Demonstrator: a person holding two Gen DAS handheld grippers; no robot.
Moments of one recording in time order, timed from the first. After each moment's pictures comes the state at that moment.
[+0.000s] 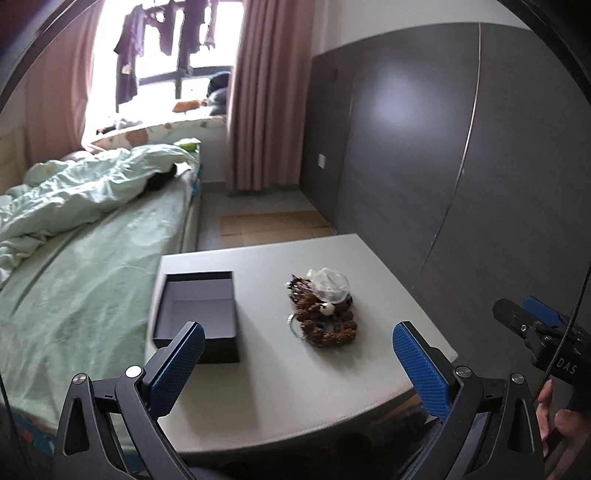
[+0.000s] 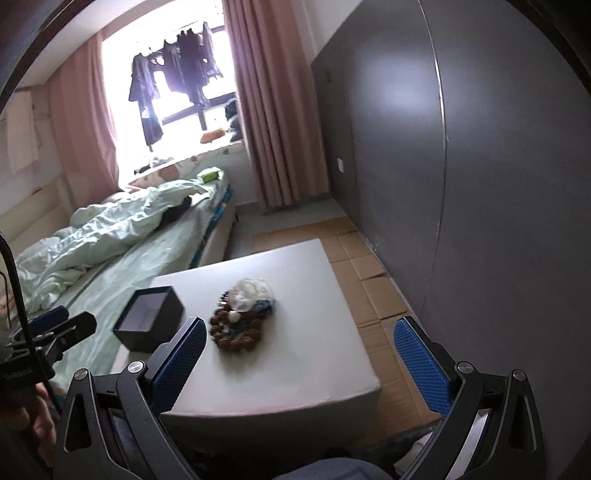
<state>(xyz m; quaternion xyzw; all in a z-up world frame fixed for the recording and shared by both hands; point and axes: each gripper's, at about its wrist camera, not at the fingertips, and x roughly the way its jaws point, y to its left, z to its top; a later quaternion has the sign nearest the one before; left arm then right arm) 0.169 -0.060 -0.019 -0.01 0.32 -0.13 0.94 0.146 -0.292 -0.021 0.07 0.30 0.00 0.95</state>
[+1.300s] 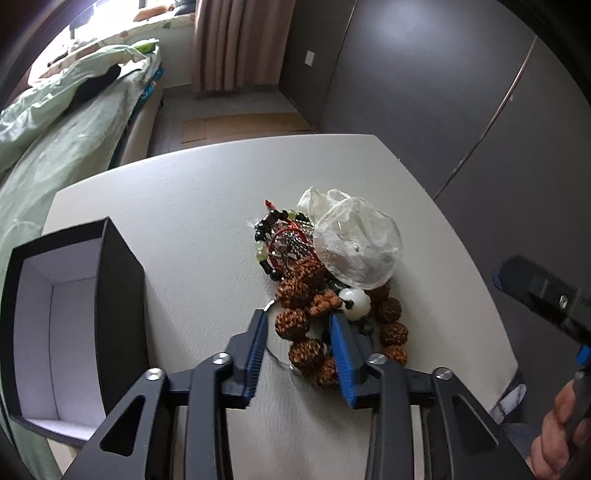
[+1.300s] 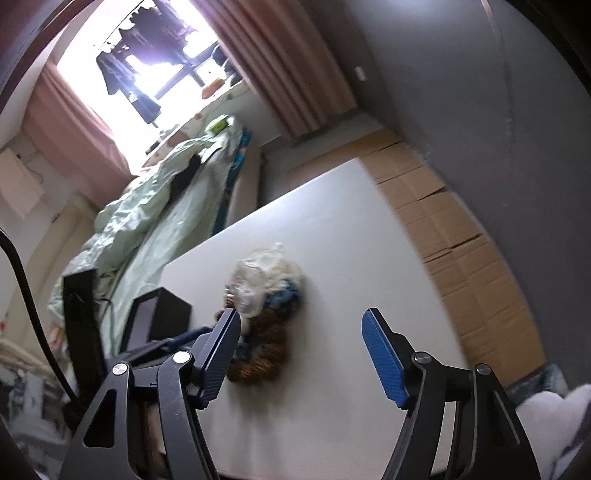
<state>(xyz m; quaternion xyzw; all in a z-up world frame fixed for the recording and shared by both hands) 0.335 -0.099 -0.141 -0.01 0.50 -0.17 0.85 0.290 -0.297 -0.110 0.21 0.42 0.11 0.87</state>
